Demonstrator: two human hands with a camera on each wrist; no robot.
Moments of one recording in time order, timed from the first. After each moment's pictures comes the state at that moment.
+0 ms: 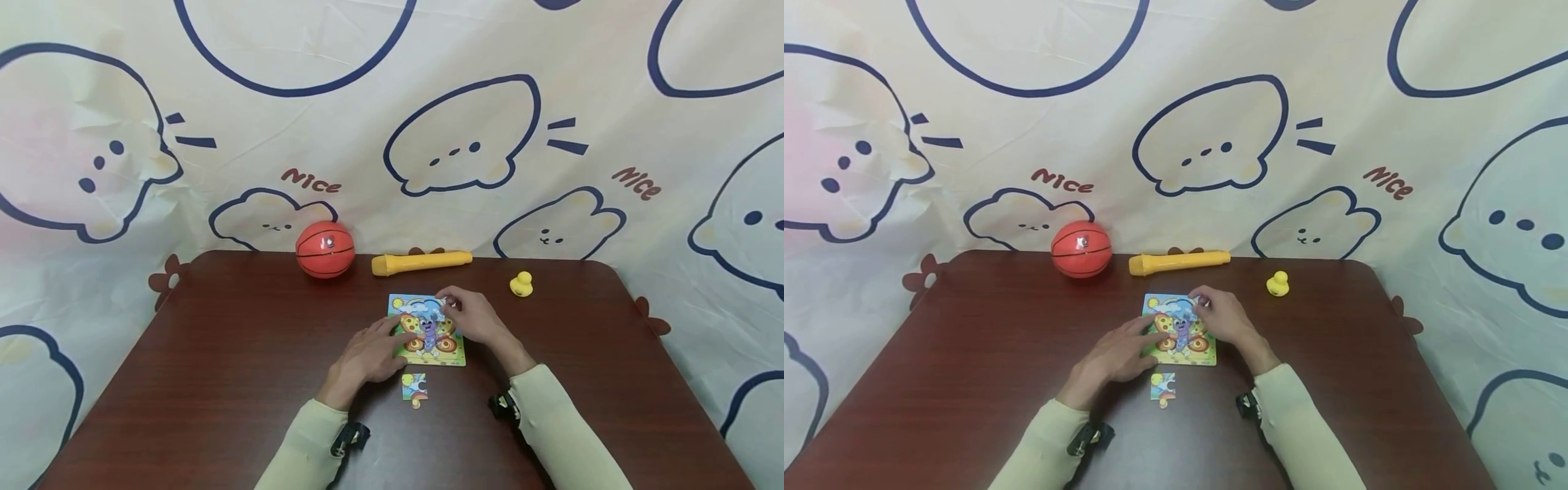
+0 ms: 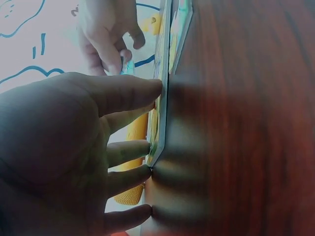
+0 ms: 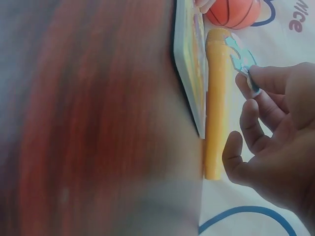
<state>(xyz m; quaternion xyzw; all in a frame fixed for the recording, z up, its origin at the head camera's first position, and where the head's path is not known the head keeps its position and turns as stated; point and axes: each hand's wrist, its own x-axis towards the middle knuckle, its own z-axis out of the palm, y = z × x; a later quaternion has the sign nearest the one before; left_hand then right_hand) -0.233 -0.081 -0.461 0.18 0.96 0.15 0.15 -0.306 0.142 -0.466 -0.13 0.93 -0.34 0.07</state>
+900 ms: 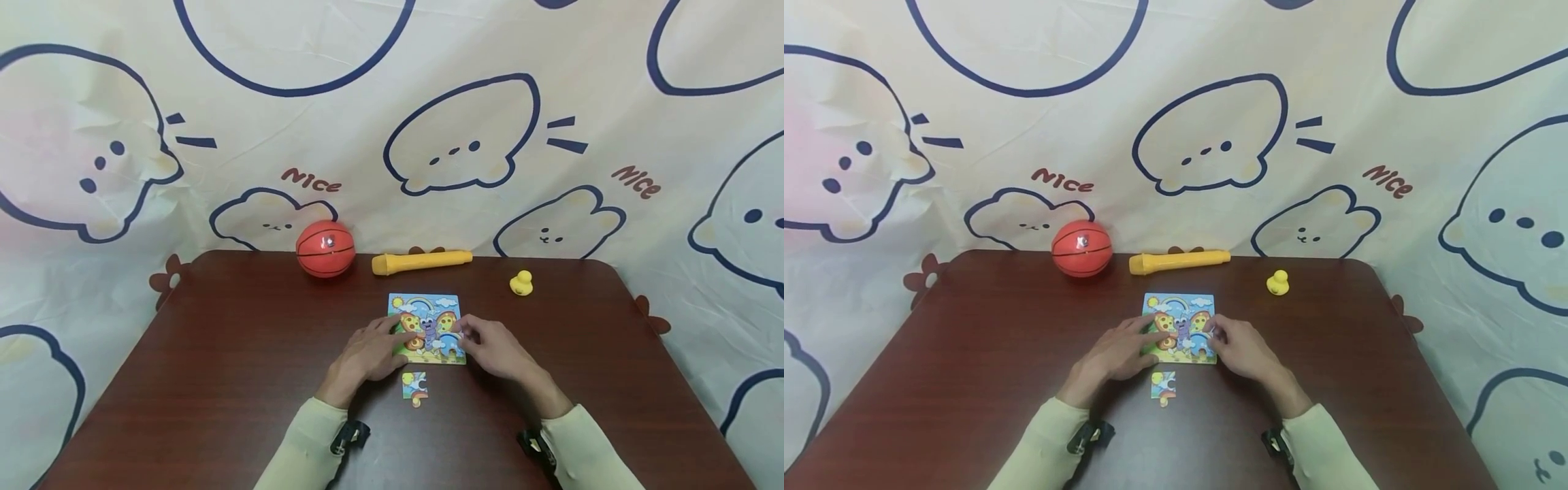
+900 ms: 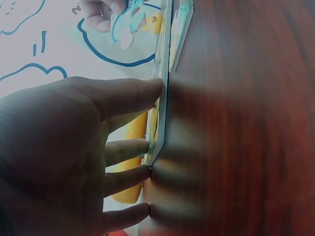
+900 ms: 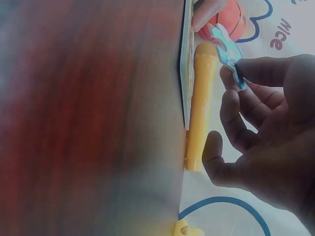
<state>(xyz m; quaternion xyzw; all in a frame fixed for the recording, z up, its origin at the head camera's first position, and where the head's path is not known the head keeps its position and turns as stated) -0.233 -0.085 -0.463 0.19 0.96 0.15 0.14 -0.247 0.170 -0.458 -0.15 0.93 -0.33 0.11</state>
